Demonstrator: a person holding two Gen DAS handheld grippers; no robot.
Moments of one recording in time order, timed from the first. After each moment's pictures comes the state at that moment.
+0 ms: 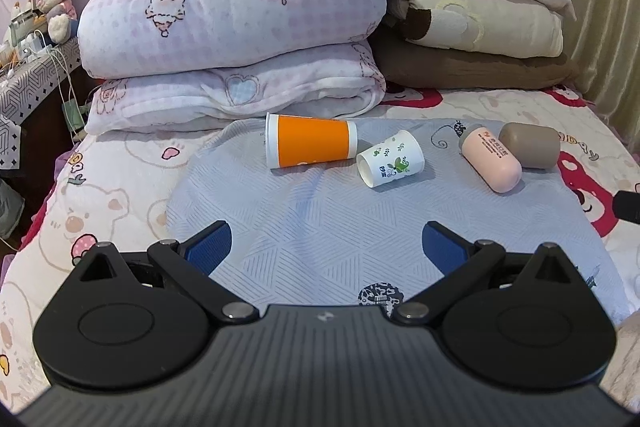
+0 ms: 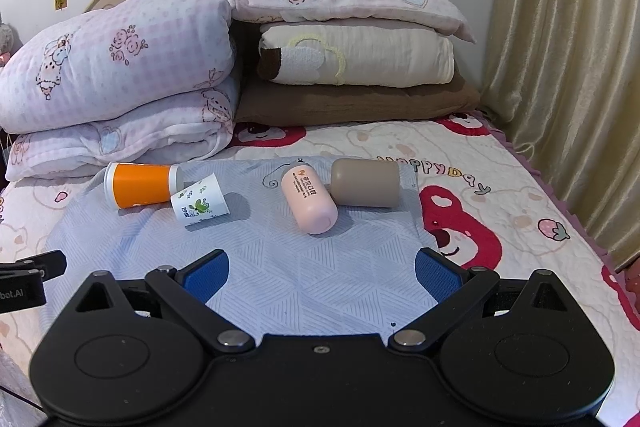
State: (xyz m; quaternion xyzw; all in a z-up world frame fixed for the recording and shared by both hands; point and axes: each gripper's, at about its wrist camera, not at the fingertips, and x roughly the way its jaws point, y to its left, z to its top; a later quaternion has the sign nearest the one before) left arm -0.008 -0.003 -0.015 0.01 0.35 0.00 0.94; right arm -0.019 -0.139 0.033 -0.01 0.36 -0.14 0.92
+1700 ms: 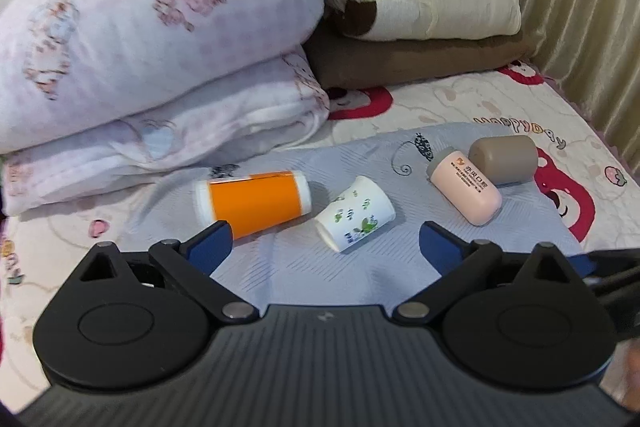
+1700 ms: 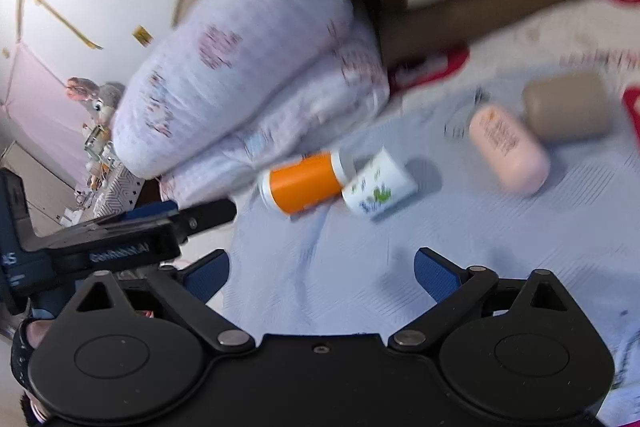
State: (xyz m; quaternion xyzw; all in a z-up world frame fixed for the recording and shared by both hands) left arm 0.155 -0.010 0.009 0.04 0.40 -0.14 0.90; right arm 0.105 -0.146 -0.007 0.26 0.43 0.10 0.86
